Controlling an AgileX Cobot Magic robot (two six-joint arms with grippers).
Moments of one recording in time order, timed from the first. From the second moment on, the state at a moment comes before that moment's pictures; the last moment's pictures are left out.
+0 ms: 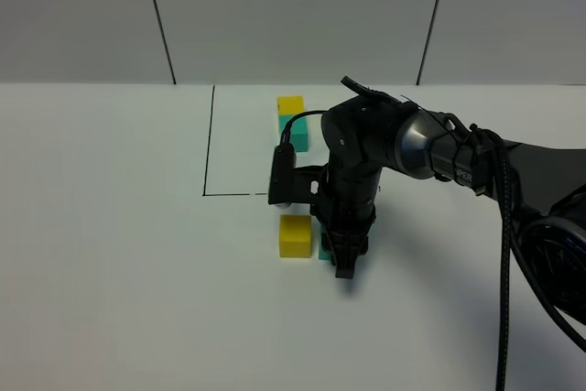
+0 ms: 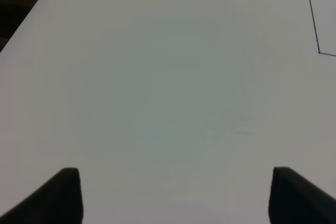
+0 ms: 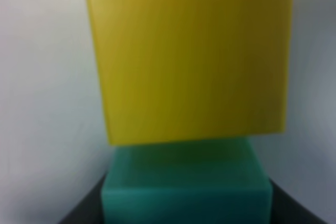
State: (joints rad) left arm 0.01 0.00 -0.51 0.15 1.04 -0.23; right arm 0.59 2.33 -1.77 0.00 0.97 -0.90
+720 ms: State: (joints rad) left arm 0.01 0.00 -0.51 0.15 1.04 -0.23; right arm 0.59 2.33 -1.77 0.00 0.97 -0.91
